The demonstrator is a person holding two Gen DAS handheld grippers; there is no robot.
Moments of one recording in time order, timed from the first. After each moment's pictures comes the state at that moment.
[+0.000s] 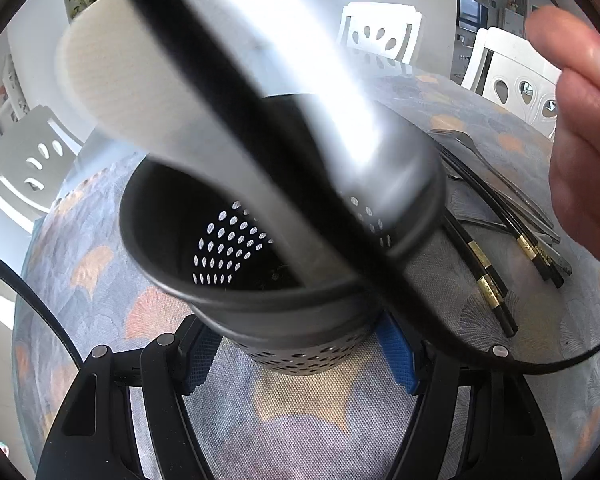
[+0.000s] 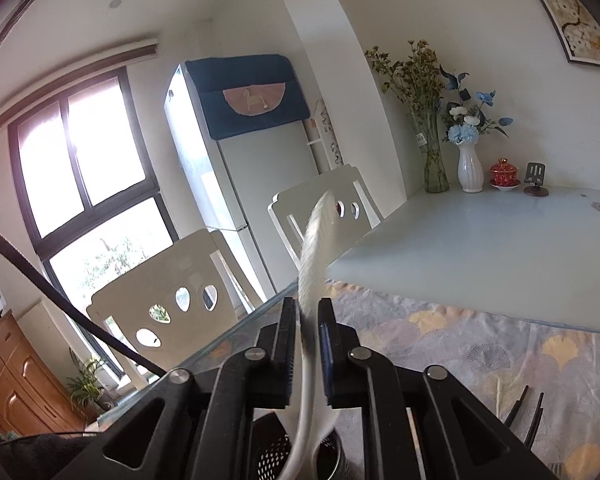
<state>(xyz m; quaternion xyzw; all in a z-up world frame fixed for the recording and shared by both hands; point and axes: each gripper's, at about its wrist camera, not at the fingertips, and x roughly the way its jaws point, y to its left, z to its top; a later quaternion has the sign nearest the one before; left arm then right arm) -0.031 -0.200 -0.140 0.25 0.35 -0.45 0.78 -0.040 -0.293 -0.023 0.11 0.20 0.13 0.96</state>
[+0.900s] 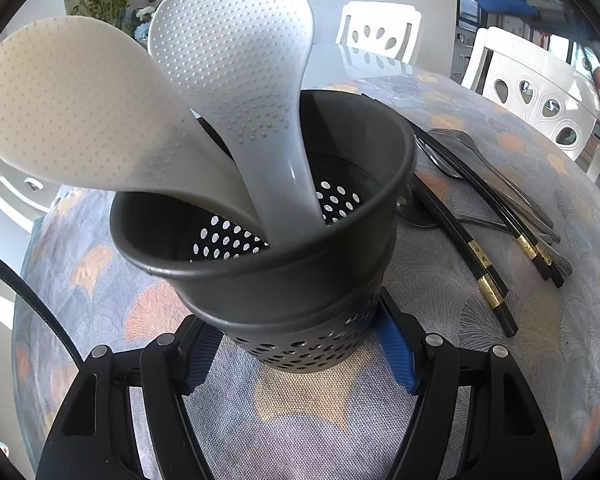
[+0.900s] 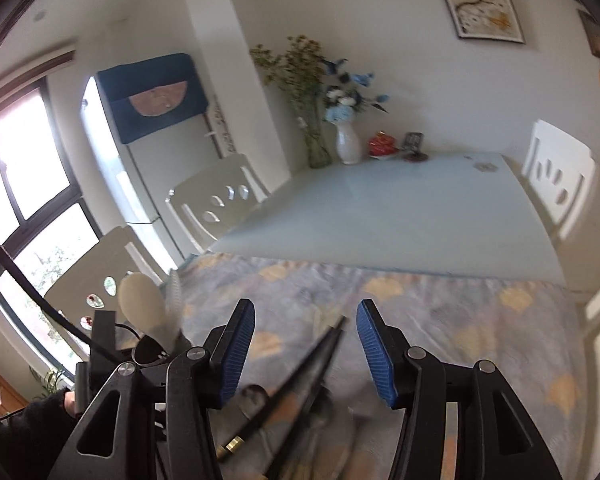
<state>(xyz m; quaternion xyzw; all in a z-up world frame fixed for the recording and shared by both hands) -0.030 -0.200 -0.143 0.25 0.35 -0.45 0.78 -0.167 -0.450 -0.010 0.15 0.27 -0.04 0.95</state>
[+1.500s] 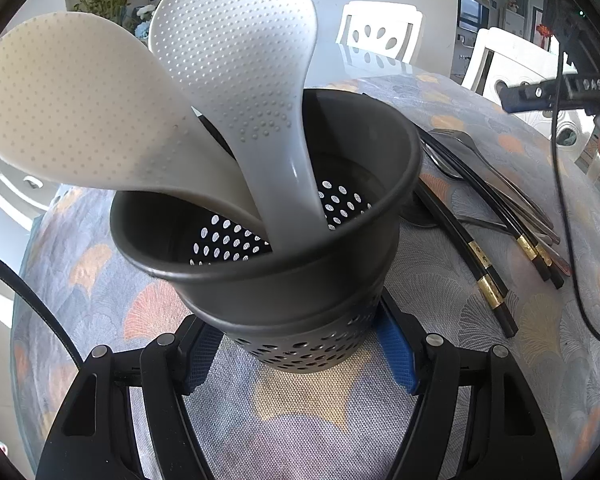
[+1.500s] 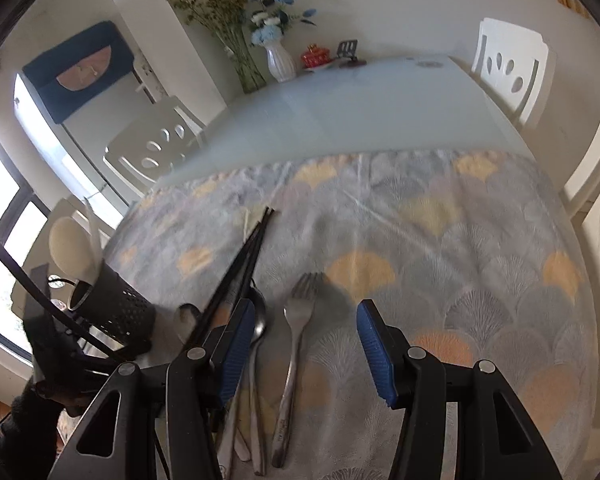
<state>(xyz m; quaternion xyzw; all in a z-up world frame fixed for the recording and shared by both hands) -0.031 -0.200 -0.142 0.25 0.35 -0.45 0.78 -0.170 -0.467 -0.095 0.21 0.40 -0.10 0.89</state>
